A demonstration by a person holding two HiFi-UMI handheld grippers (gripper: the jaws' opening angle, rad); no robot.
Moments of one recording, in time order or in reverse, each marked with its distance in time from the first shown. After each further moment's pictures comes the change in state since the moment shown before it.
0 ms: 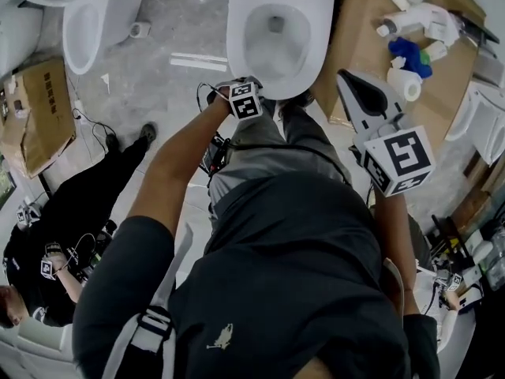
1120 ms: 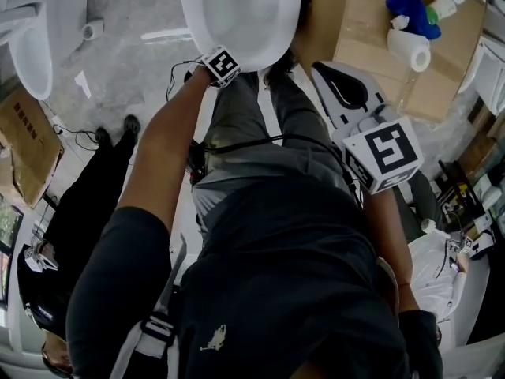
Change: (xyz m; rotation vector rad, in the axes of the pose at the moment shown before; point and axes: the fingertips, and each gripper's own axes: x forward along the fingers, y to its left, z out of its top) left arm 0.112 0.059 -0.050 -0.336 0.129 -0.145; right arm 0.055 -0.023 -0.099 0.199 0.142 -0.031
